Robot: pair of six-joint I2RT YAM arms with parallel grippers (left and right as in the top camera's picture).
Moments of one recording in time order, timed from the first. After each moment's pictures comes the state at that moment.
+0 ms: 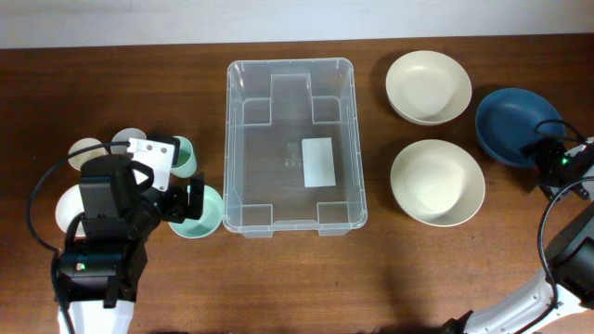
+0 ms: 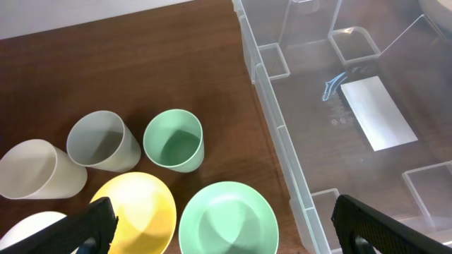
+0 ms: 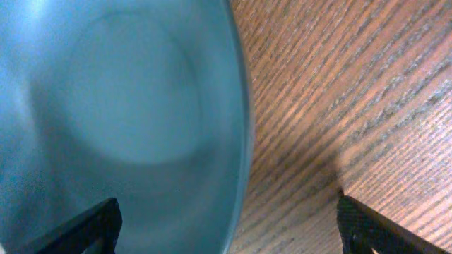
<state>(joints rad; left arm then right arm) 0.01 0.95 1.00 -0.74 0.12 0.18 -0.73 2.04 1.34 -0.44 -0.35 0.37</state>
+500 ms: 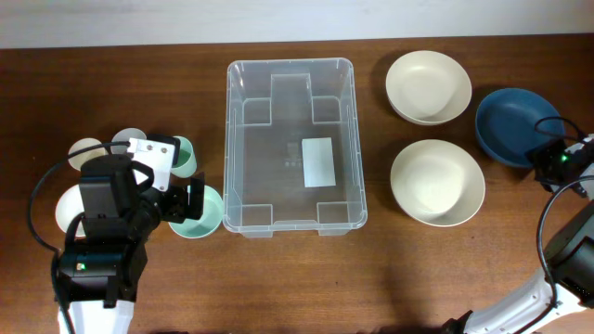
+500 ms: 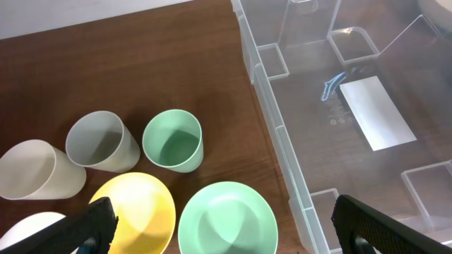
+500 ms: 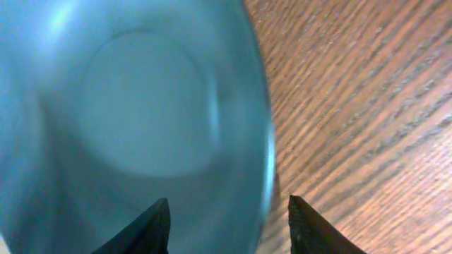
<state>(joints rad) 0.01 0.95 1.00 -0.74 0.12 0.18 -0.72 2.04 1.34 -0.41 -0.34 0.38</state>
